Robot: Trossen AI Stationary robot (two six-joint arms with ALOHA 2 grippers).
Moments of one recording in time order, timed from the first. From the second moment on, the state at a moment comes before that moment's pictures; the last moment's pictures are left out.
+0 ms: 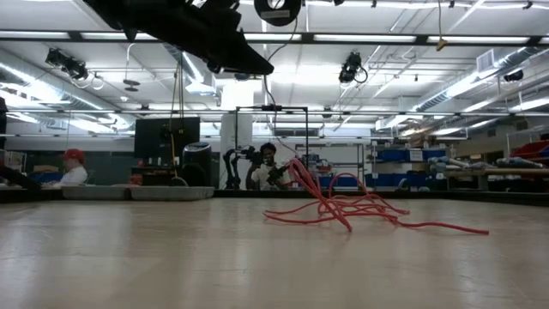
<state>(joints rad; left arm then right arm) 0.06 1.34 0.78 0.30 -0.31 0.20 0.03 1.34 1.11 0.10 0.26 -0.37</state>
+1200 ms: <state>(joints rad) 0.01 1.25 0.81 0.22 -0.33 0.23 -0.01 1.34 1.02 -0.06 0.39 -0.31</state>
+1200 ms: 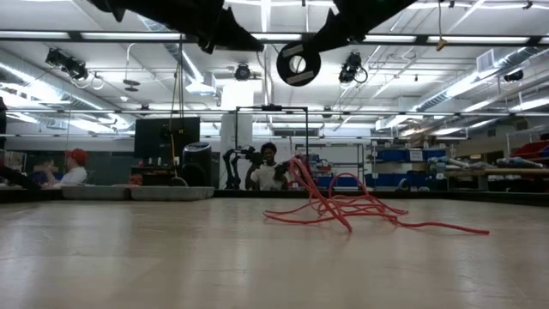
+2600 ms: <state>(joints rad) 0.00 1.40 0.91 0.25 -0.37 0.08 -0.01 1.49 1.01 0.21 0.58 -0.30</state>
